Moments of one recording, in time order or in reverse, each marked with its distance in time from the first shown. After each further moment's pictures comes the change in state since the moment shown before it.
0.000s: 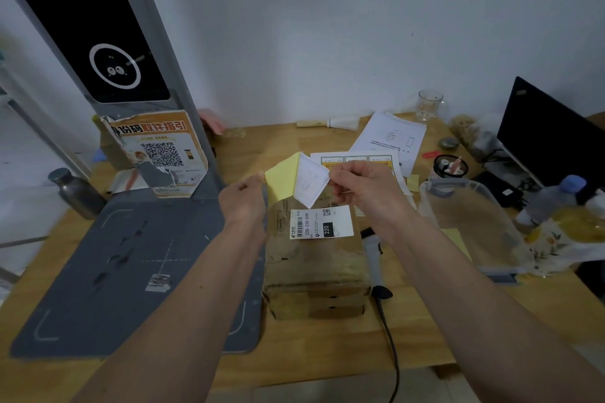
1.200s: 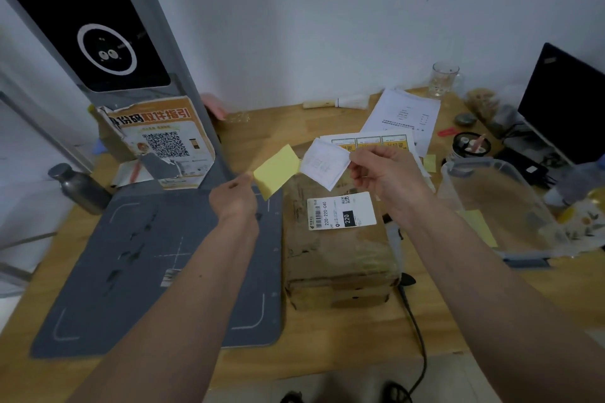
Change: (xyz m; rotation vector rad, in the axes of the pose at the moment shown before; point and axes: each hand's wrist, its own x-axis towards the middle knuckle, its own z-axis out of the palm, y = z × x) left_hand 0.070 -0.019 -0.024 0.094 0.137 -0.063; right_hand 0.024 0.013 0.015 0.146 0.084 0.041
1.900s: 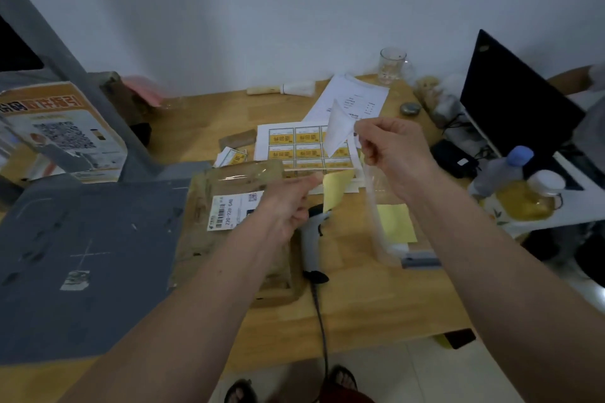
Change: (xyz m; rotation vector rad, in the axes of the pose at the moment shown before) left_hand -0.119 -0.051 0.178 0.020 -0.694 -0.223; right_hand 0.041 -0.033 -0.170 -0.108 0.106 -0.057
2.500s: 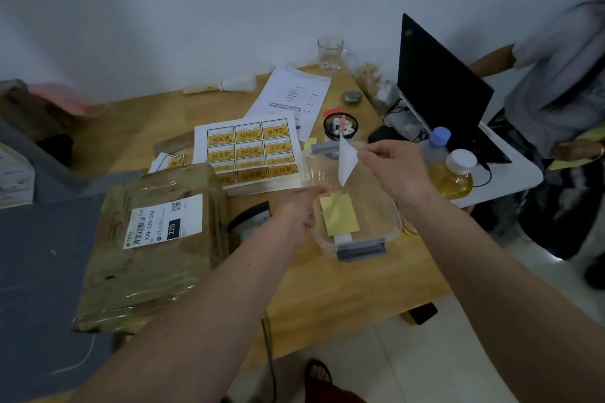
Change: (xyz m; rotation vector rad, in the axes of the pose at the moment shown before) left_hand 0.024 -0.051 0.131 0.135 0.059 -0.112; right_hand -0.006 0.038 -0.122 -0.356 0.203 -0.003
